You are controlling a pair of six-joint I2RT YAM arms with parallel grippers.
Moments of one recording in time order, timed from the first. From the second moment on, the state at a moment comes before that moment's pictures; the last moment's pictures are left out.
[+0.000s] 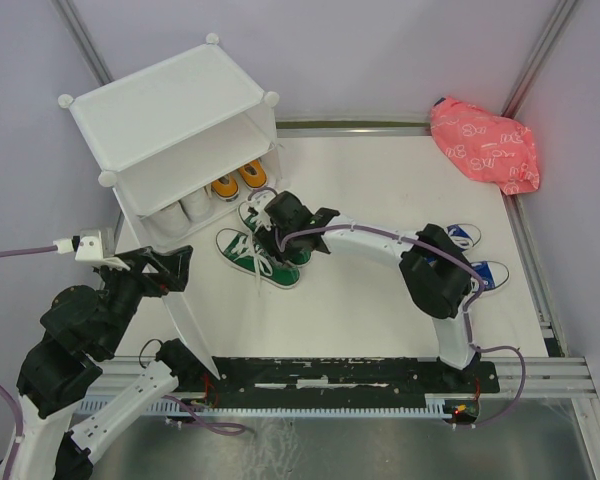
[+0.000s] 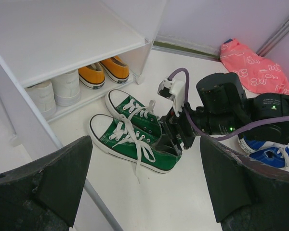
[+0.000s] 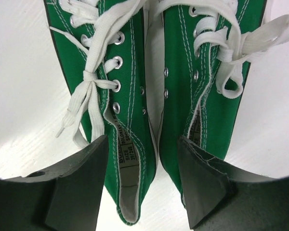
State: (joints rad) left arm -0.65 0.36 1.10 -0.84 -0.44 -0.39; right arm 0.92 1.99 1.53 -0.41 -0.01 0.09
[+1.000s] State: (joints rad) left arm -0.65 0.36 1.09 -0.84 -0.44 -0.39; right arm 0.93 2.04 1.52 -0.38 0.10 -0.01
